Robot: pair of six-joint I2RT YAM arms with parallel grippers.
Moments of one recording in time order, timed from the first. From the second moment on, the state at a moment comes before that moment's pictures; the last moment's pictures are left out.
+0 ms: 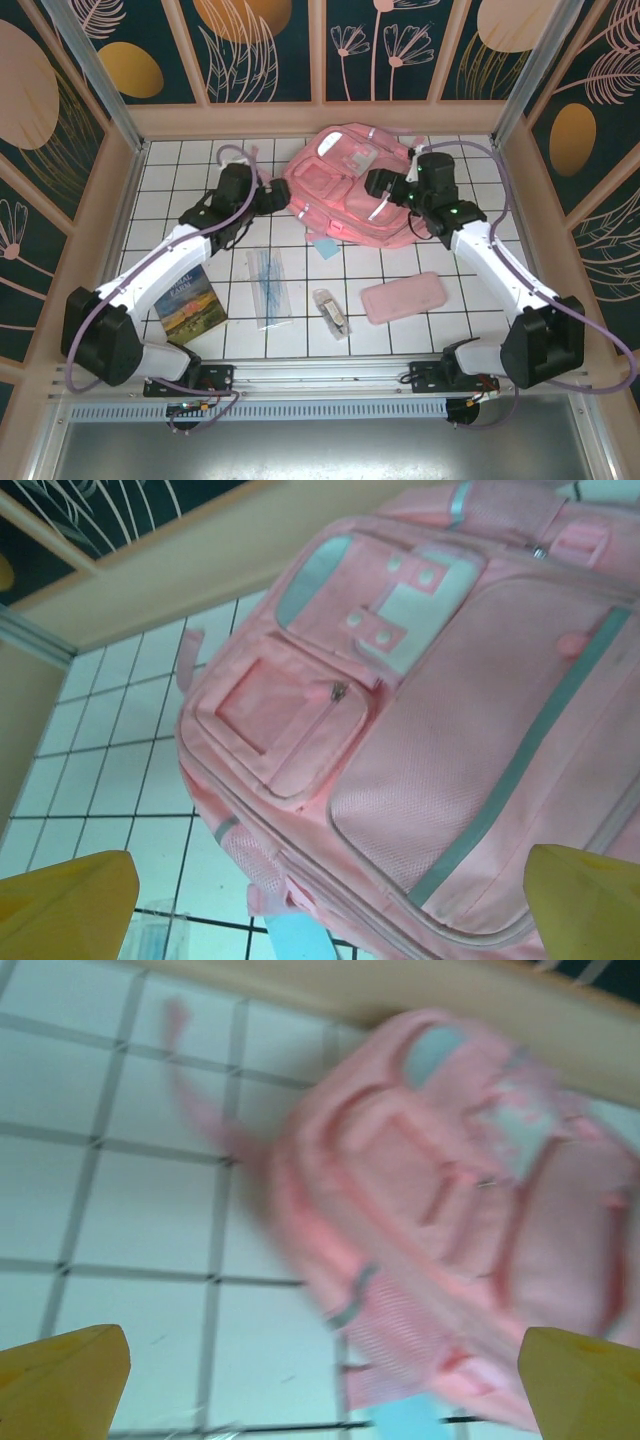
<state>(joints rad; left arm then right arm) -0.47 1.37 1.05 -0.36 -0.20 -0.62 0.37 1.32 1.05 -0.26 -0.12 0.50</state>
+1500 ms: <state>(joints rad) -0.10 1.10 0.41 -0.23 -0.08 -1.08 0.45 1.60 1.09 -0.18 -0.10 0.55</state>
